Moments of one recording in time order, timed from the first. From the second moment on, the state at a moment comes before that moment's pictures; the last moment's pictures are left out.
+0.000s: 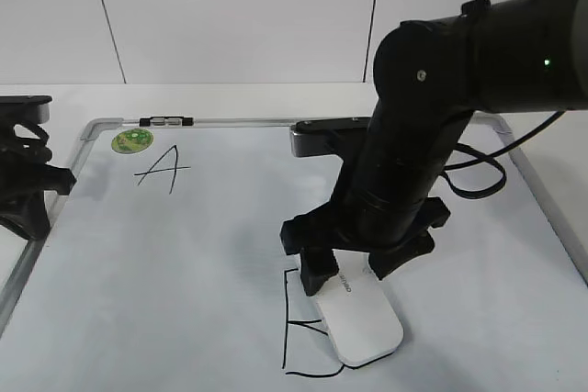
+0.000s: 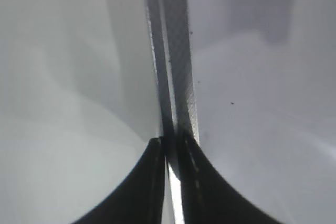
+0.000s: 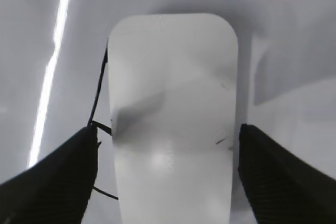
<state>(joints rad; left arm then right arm) -0.08 1.88 -1.15 -0.11 0.83 0.06 0.64 1.83 -1.23 0.17 0.90 0.21</state>
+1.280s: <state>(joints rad) -0.08 1.88 -1.15 -0.11 0.83 0.06 0.64 1.88 -1.27 0.17 0.93 0.21</state>
